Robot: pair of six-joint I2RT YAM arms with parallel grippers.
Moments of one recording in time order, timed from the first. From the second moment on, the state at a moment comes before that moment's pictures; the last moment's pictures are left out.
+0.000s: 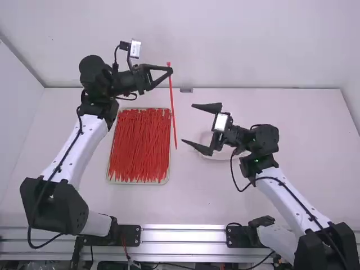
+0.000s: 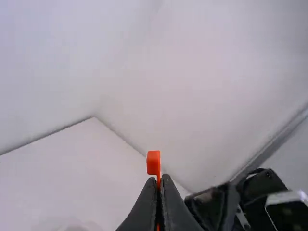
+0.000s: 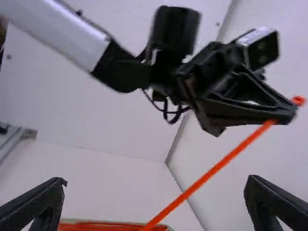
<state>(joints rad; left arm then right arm) -0.08 1.53 1.36 0.38 1.14 -0.79 0.33 1.19 0.67 0.87 -1.04 -0.14</state>
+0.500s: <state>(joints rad) -0.08 1.77 1.64 0.00 1.15 -0.80 0.31 1.19 0.66 0.86 -1.06 -0.59</state>
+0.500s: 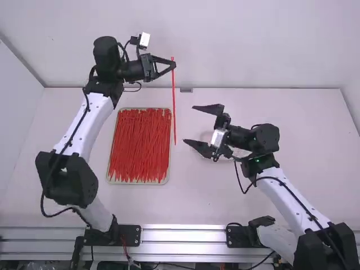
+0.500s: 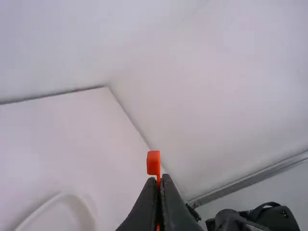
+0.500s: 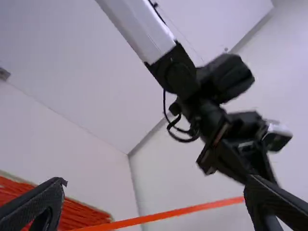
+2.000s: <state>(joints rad) -0.21 1.79 1.62 -0.16 1.29 -1.05 0.39 1.19 0.52 0.91 -1.07 -1.47</state>
